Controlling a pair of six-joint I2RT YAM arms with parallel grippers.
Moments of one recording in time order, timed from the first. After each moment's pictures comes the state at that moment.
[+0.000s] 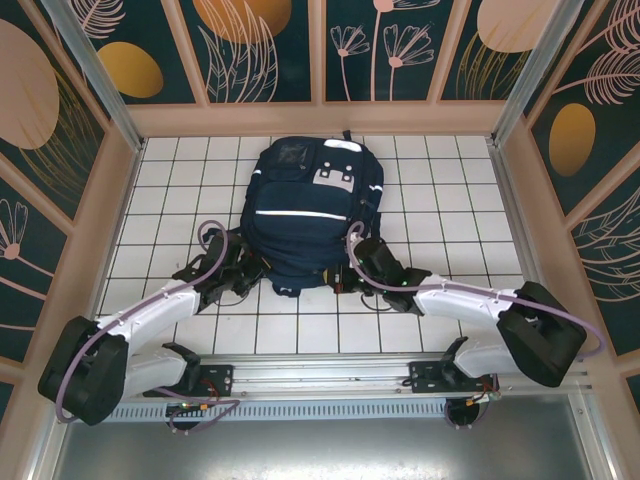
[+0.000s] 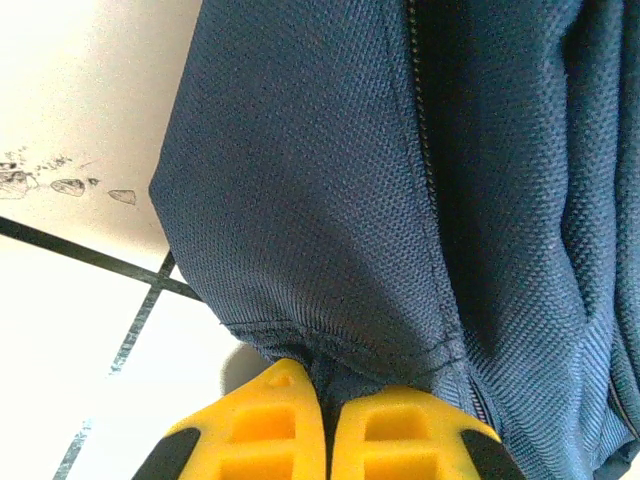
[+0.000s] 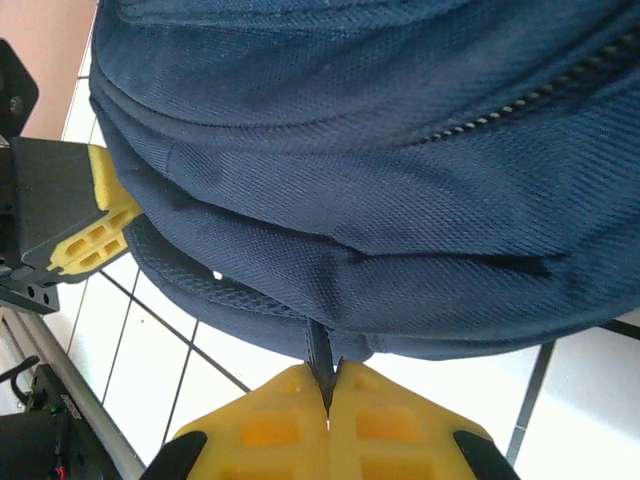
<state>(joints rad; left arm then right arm) -0.48 1.17 0.49 -0.16 0.18 -1.21 0.85 1.30 0.55 0.11 -0.17 0.76</state>
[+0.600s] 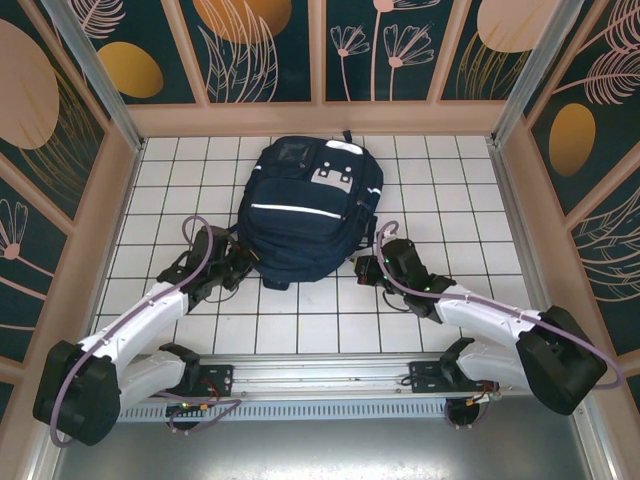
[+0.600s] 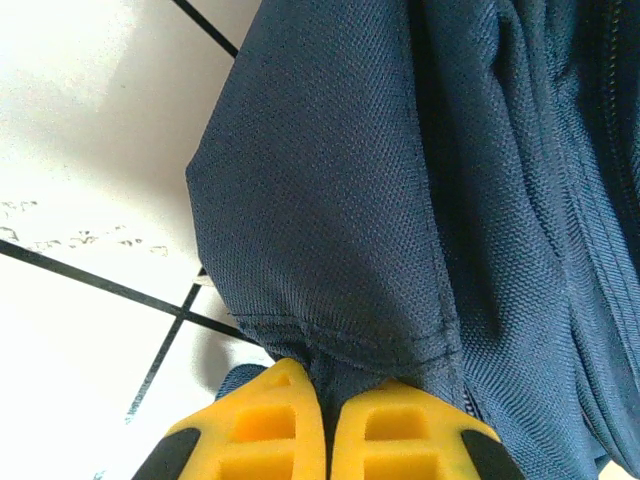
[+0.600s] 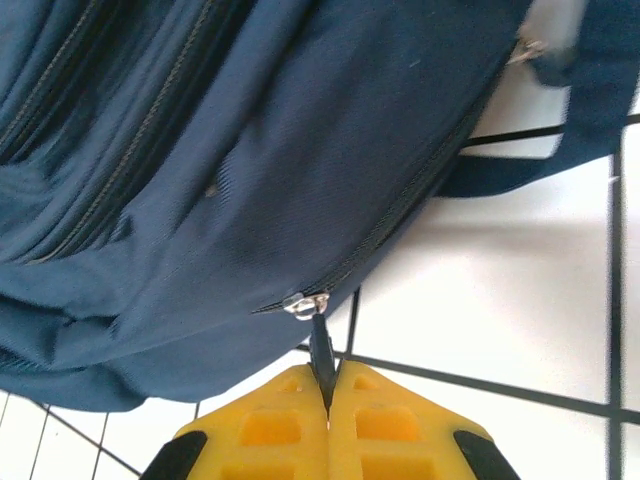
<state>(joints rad) -0.40 1.06 0.54 -0.29 0.16 -1.16 0.69 1.14 0.42 0.11 -0.05 0.76</state>
